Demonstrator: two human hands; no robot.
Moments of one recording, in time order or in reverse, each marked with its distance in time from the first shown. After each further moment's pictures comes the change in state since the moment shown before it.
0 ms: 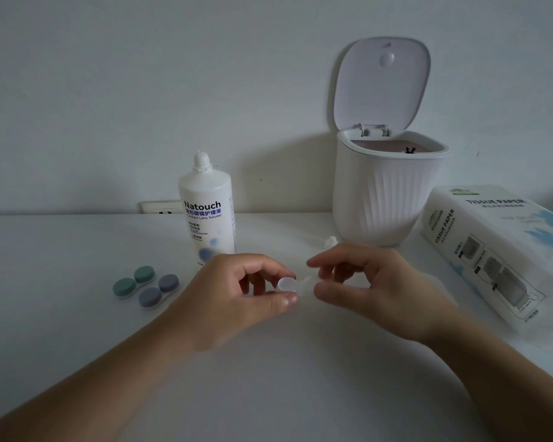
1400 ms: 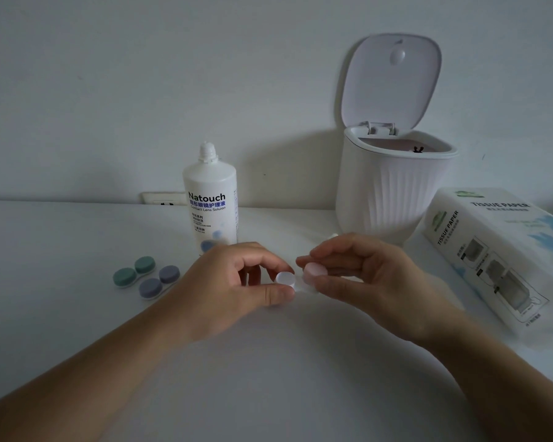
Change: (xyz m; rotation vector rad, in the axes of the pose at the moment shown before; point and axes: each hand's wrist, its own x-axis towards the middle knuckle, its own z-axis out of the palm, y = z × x) left_hand 0.002 -0.003 -0.006 0.033 -0.005 -0.020; right_hand 0.001 -0.003 0.010 0.361 -0.001 0.065
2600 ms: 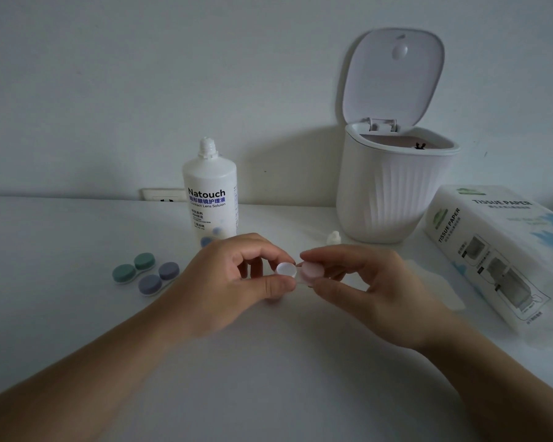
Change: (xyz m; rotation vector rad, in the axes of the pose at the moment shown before) left_hand 0.000 0.005 0.002 -0.051 0.050 0.083; right_hand -0.004 0.002 0.004 -0.316 0.021 -0.112
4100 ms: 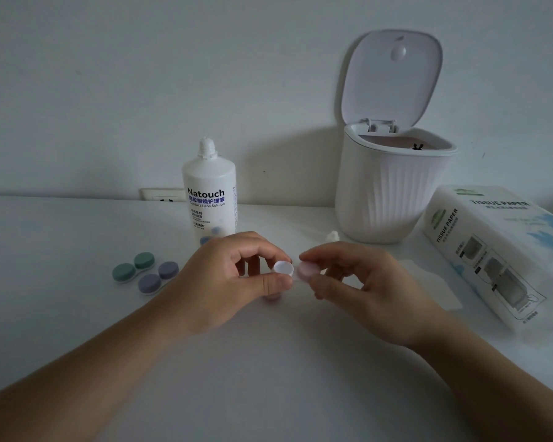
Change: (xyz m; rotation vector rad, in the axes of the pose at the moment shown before) left_hand 0.002 -0.005 -0.001 0.008 0.007 0.035; right_hand 0.001 0.001 0.001 0.002 -0.025 0.045
